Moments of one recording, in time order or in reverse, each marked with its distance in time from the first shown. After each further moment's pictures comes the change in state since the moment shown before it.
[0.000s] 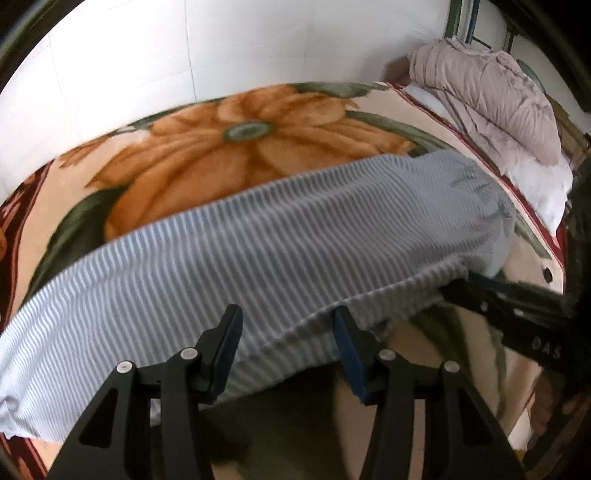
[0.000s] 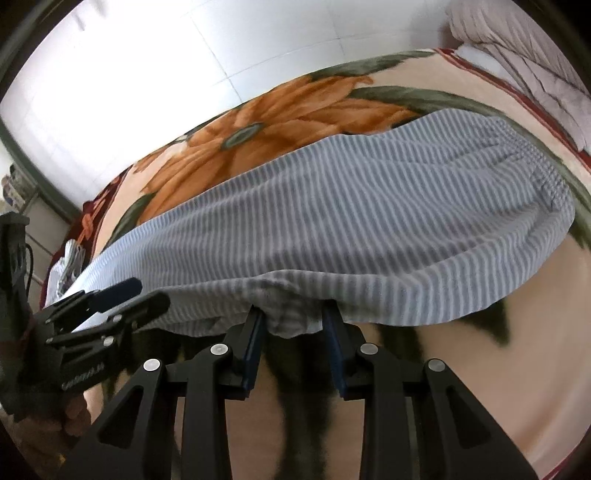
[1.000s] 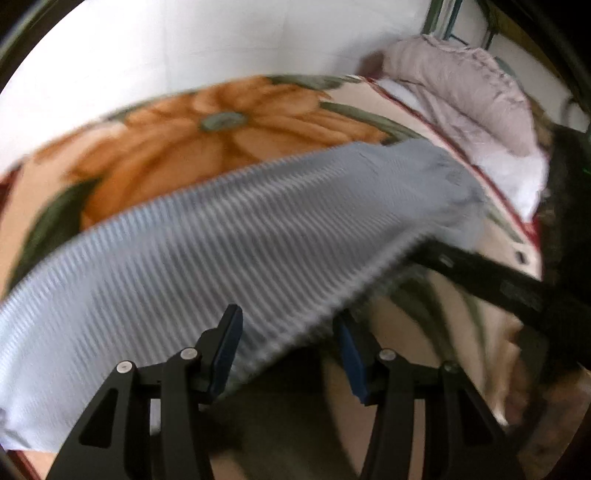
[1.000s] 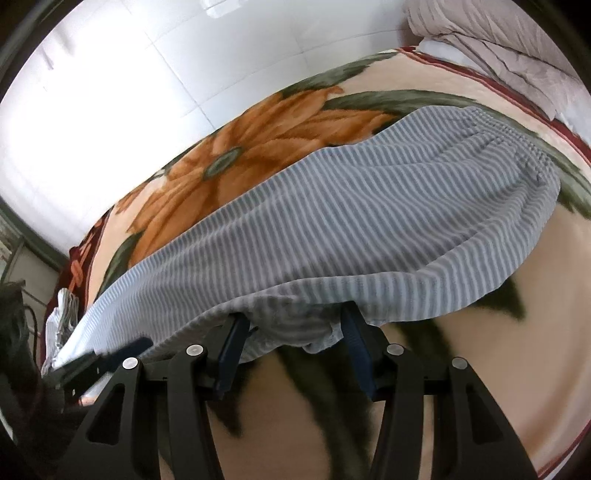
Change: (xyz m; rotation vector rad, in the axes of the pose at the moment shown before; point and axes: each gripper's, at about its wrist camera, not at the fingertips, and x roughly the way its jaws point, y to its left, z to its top) left arm -0.001 0.001 -0.007 0.048 0.014 -0.081; right arm 0.001 0.012 0.000 0.147 -0.084 -0.065
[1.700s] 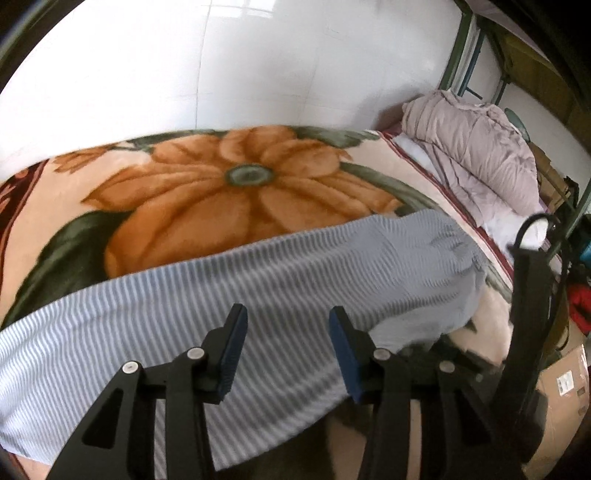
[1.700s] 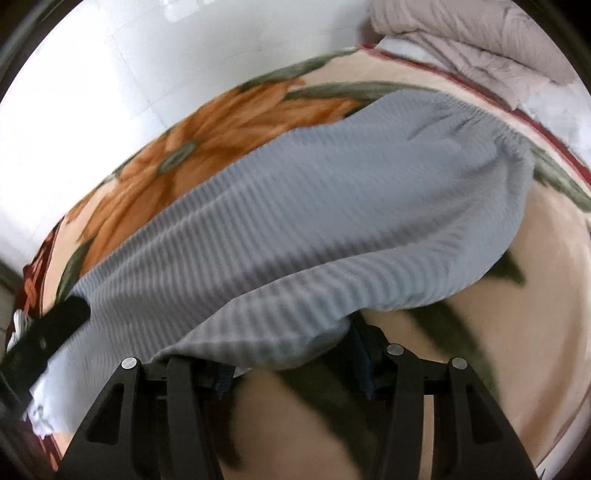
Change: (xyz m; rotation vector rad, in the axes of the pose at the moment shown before) left arm -0.022 0.026 0.025 -0.117 -0.138 -0.061; right arm 0.026 0.019 -0.010 0.074 -0.044 -0.220
